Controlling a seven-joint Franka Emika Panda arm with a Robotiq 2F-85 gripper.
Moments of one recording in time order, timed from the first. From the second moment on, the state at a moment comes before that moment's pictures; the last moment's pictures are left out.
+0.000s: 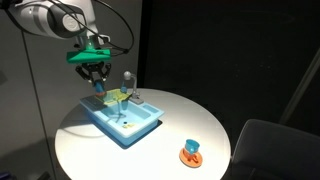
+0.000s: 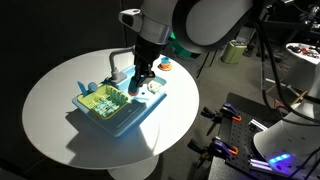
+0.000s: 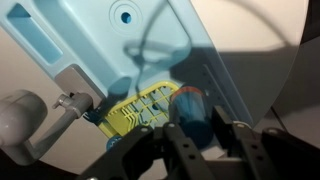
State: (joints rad) arm 0.20 -0.01 0.06 -2.37 0.00 2.62 -0.61
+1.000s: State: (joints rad) arm 0.19 0.21 0.11 -2.05 -0.09 2.35 -0.34
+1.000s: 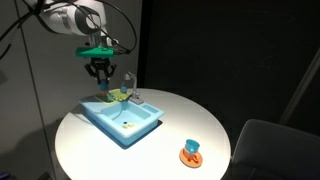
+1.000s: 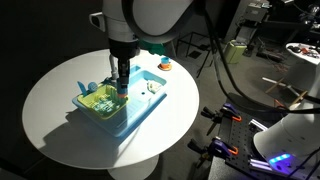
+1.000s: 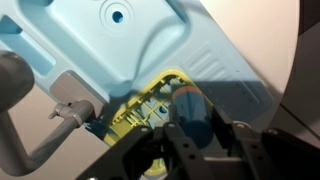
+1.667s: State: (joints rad) arm 0.19 0.33 0.13 -1.88 -0.09 2.23 -0.30
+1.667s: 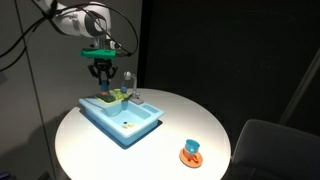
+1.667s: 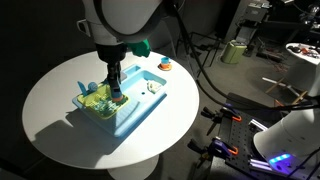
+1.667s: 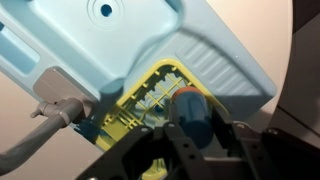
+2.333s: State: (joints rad) arm 0.19 0.41 0.13 -1.80 -0.09 2.23 -0.30
